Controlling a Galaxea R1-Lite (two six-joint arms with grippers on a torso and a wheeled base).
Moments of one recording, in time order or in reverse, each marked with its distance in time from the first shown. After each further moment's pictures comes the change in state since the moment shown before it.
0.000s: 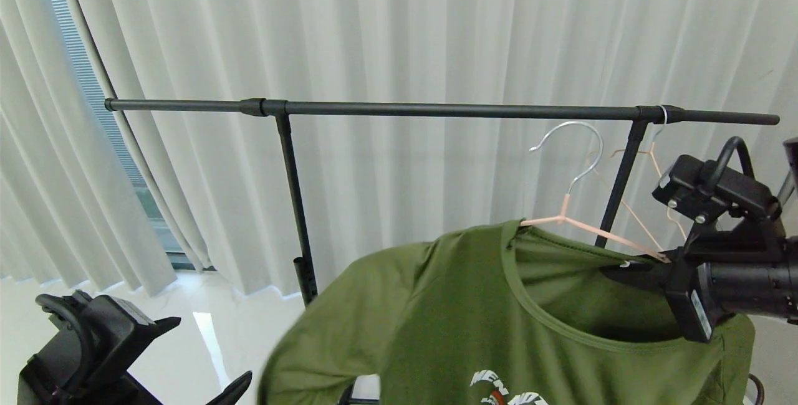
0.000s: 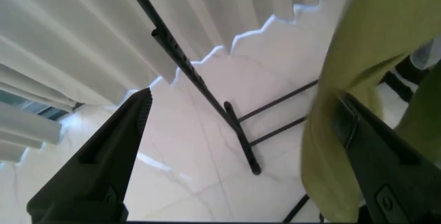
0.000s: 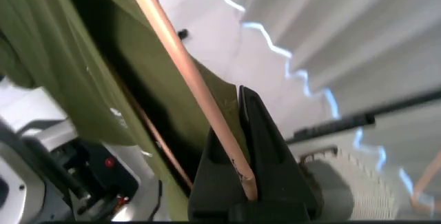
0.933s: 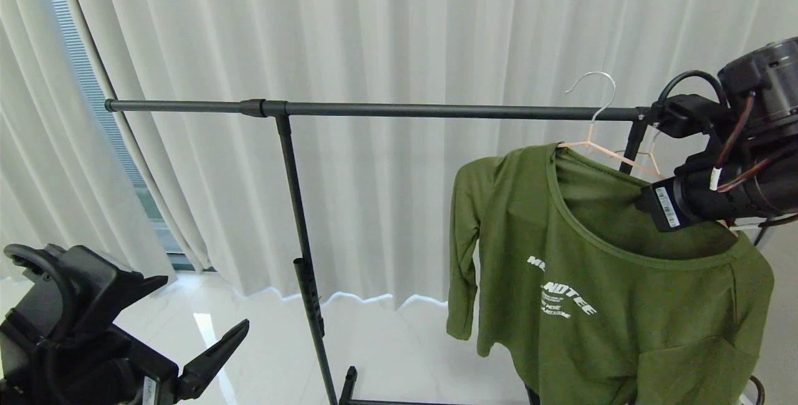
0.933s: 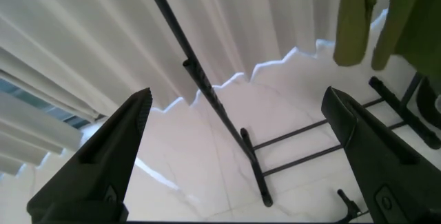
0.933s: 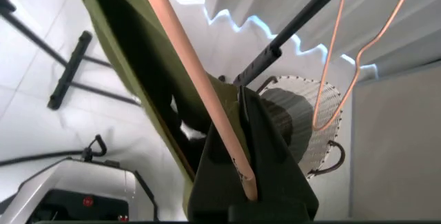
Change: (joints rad) left arm 0.006 0.027 -0.083 -0.052 0.081 0.003; right arm -0.157 0.243 -0.422 0.279 -0.334 0.208
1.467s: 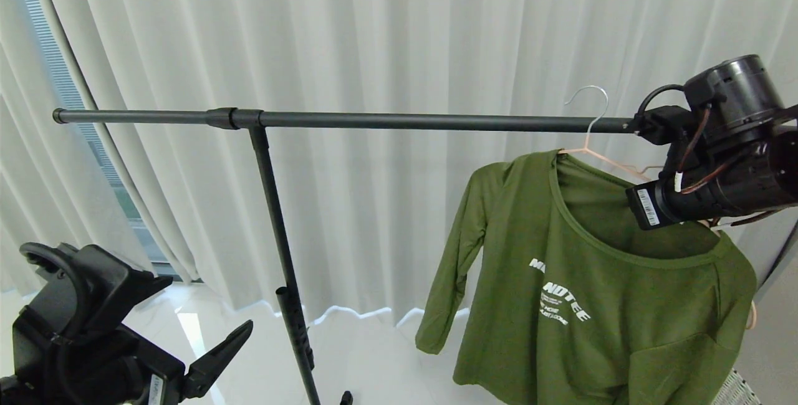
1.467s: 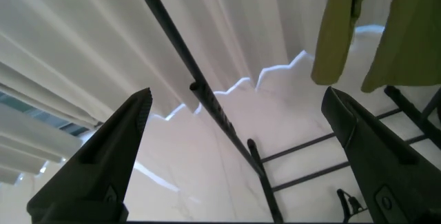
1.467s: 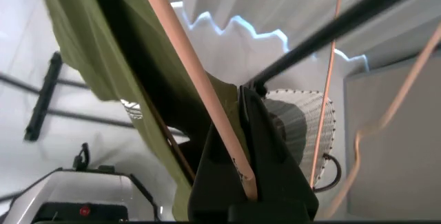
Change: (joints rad) left arm -0.002 0.015 -0.002 0.000 0.000 0.004; right arm -0.018 0.080 -0.020 -0.007 -0.077 0.054
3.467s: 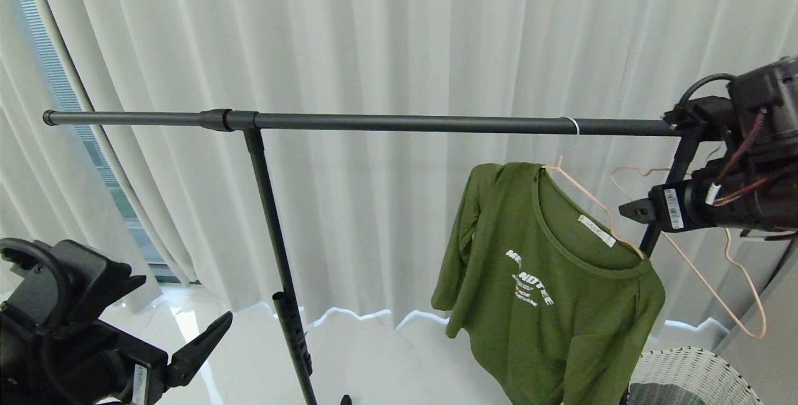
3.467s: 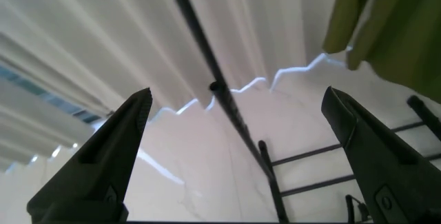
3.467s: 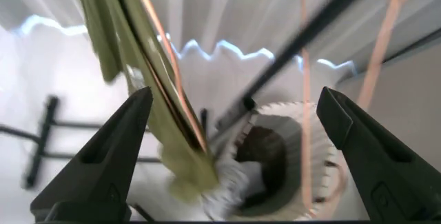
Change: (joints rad) left arm 0.092 -0.020 0.007 0.000 0.022 -0.005; right arm 0.046 -0.150 0.162 -0.116 -0.118 0.054
